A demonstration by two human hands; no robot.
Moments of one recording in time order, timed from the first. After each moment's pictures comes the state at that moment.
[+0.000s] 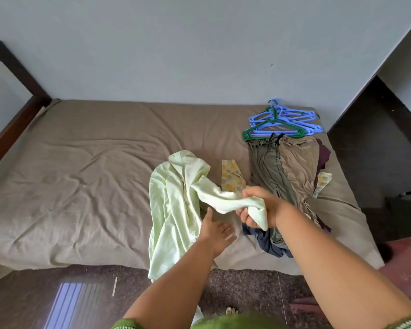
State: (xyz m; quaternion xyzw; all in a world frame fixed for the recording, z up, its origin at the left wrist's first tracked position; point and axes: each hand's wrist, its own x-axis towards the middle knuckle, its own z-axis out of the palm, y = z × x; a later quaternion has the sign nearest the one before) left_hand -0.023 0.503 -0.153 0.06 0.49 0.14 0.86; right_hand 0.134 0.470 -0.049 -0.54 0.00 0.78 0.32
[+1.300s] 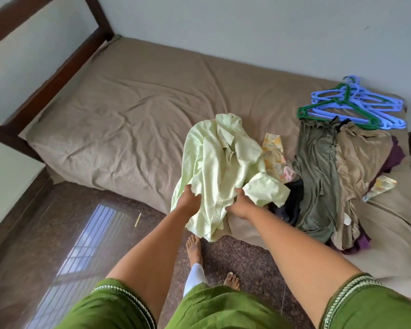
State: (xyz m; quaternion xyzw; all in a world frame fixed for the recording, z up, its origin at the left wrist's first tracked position) left_hand -0.144 0.524 -0.197 0.50 0.72 0.05 0.49; right_hand 0.031 0.484 -0.203 -0.76 -0.39 0.52 0.04
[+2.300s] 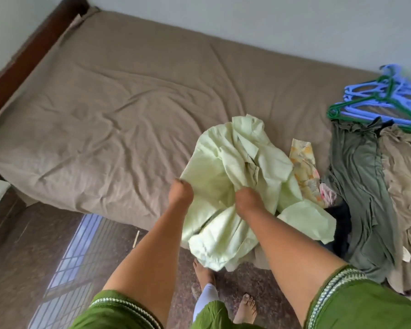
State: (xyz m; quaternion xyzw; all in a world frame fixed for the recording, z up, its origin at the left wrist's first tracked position) left_hand -0.193 0.711 -0.292 0.44 0.77 0.12 0.45; right_hand -0.018 0.651 -0.305 -0.79 -0.53 0.29 -0.10
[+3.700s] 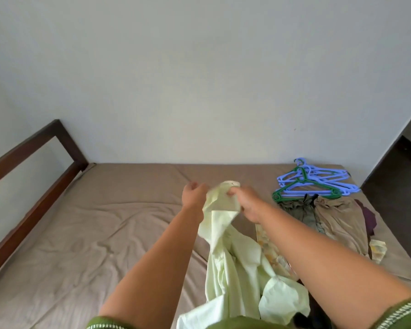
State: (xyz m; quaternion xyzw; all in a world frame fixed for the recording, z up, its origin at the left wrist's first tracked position) left_hand -0.052 0.790 0.008 0.38 0.55 0.35 0.65; right_hand 0.066 0.715 0.017 -0.70 -0.22 0.46 0.50
